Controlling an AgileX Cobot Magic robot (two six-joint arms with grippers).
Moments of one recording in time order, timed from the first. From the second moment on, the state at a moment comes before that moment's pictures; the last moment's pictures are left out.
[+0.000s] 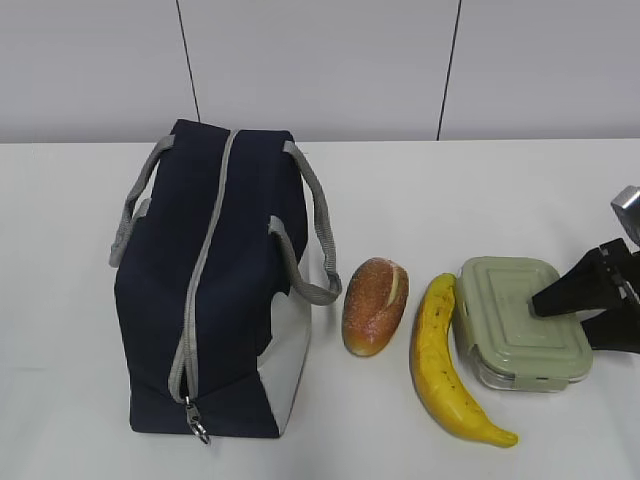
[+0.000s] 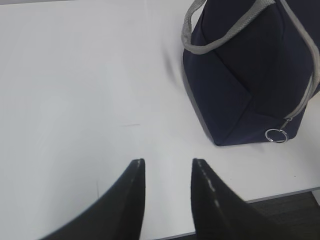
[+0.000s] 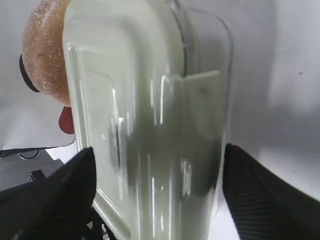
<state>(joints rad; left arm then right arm) -0.11 0.01 -0.53 -0.12 1.10 0.02 -0.43 2.02 -1.00 1.03 1.16 -1.04</state>
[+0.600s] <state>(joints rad) -0.11 0.01 -0.53 -0.13 1.10 0.01 -0.37 2.03 -1.03 1.03 1.15 -1.04</state>
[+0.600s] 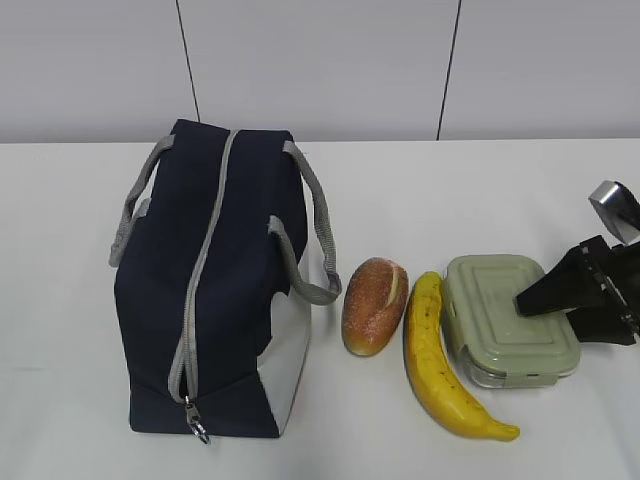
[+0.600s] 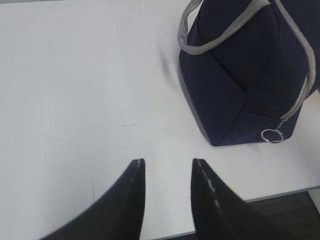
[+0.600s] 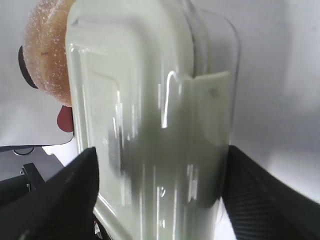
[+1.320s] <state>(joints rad) -0.11 0.01 -0.53 -0.13 1.10 0.01 -0.37 2.03 -1.03 1.04 1.16 -1.04</state>
